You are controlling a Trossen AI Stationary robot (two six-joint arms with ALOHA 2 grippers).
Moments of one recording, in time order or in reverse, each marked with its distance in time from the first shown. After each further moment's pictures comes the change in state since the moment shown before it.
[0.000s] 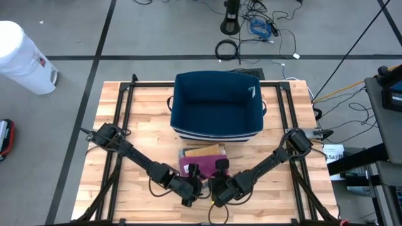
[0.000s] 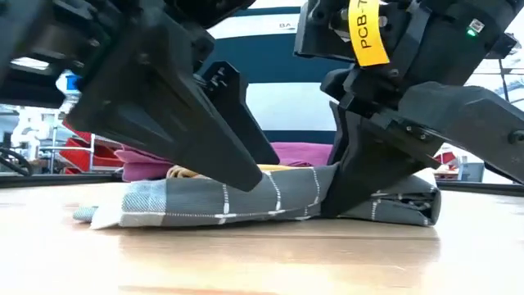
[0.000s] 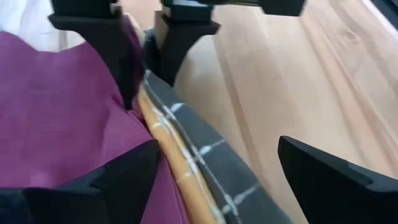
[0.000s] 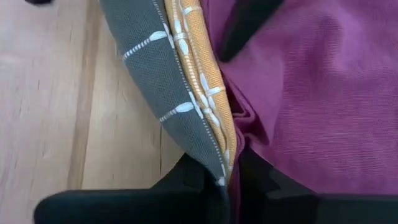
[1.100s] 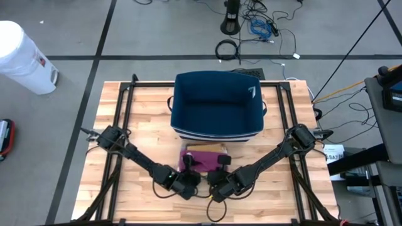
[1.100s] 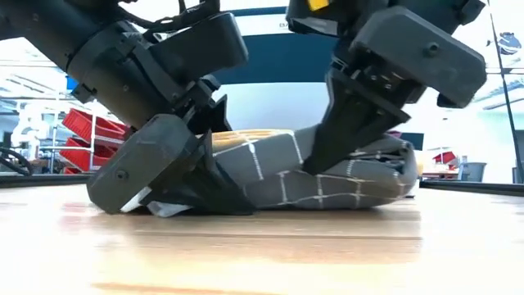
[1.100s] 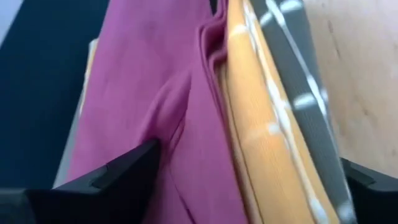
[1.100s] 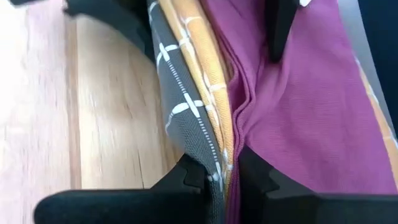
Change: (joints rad) left arm 0.014 0.070 0.005 -0.217 -0.381 -0.052; right arm -0.022 -0.083 -0.001 -0.005 0.005 0.152
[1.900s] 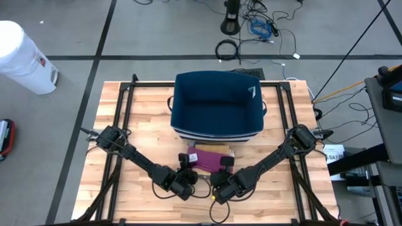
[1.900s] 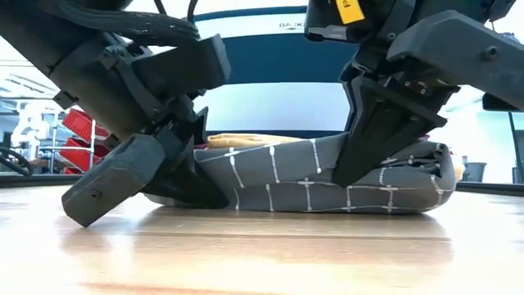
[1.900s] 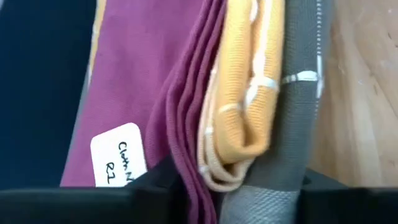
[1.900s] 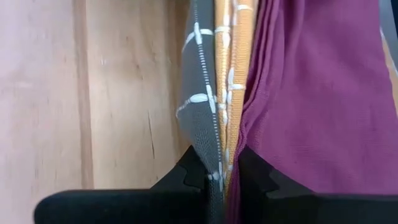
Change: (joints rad) left arm -0.014 0.000 -0.005 -0.133 -0.031 -0.054; right arm 0.020 -0.002 0.001 -0.081 -0.056 0.025
